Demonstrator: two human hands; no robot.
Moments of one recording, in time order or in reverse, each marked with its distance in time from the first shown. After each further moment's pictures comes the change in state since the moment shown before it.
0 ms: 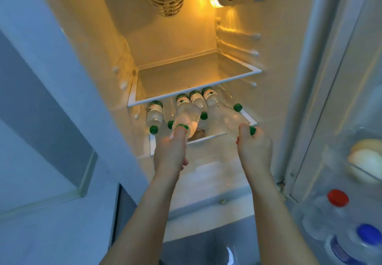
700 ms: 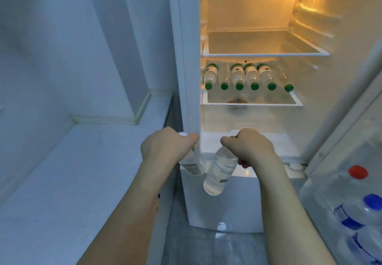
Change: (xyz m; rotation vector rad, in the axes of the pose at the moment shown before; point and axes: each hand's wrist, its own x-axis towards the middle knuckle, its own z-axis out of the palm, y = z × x) left_hand -0.163 -0.060 -0.162 0.844 0.141 -0.070; right_hand -0.169 -0.040 -0.026 -0.809 -0.838 -0.221
